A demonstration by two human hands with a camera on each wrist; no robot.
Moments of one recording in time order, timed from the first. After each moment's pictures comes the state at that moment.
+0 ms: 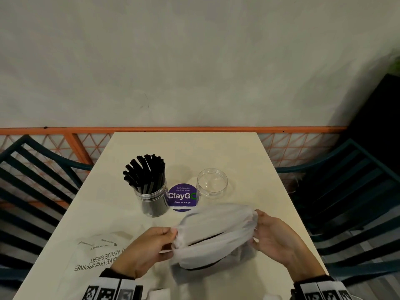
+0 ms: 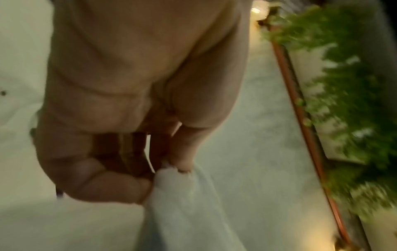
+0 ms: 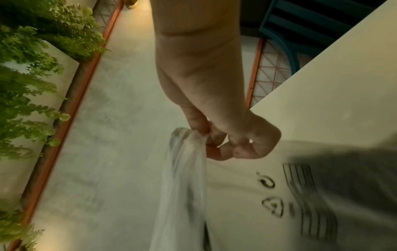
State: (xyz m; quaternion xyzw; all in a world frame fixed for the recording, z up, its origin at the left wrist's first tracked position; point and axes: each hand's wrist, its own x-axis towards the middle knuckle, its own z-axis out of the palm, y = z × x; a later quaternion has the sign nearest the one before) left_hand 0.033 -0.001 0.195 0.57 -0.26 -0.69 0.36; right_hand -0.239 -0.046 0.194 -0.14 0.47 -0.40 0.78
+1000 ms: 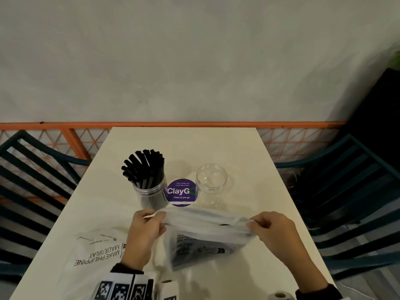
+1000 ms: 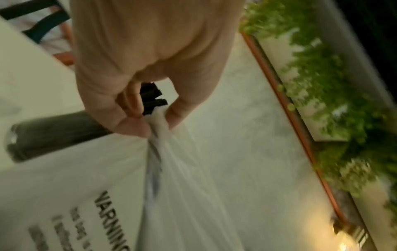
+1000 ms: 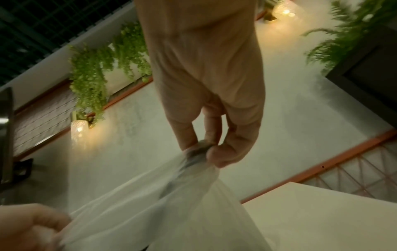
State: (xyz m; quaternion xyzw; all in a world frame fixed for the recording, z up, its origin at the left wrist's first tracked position) left_hand 0.029 -0.012 0.187 0.66 -0.22 -0.48 0.53; right_hand -0.233 -0.018 0.212 -0.60 0.68 -0.25 0.34
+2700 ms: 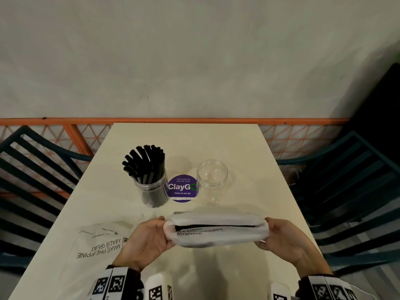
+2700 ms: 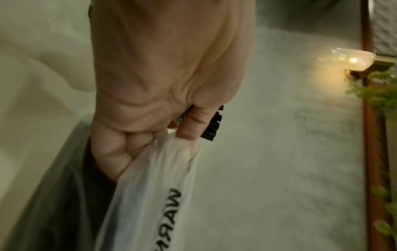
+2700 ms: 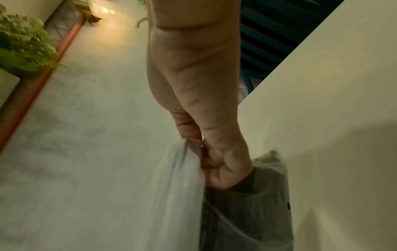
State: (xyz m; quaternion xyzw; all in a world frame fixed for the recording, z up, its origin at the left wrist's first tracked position) left_hand 0.044 -0.007 0.155 0.40 -0.13 -0.78 0.47; right_hand -0.267 -0.039 0.164 -0.14 0.52 -0.35 0.77
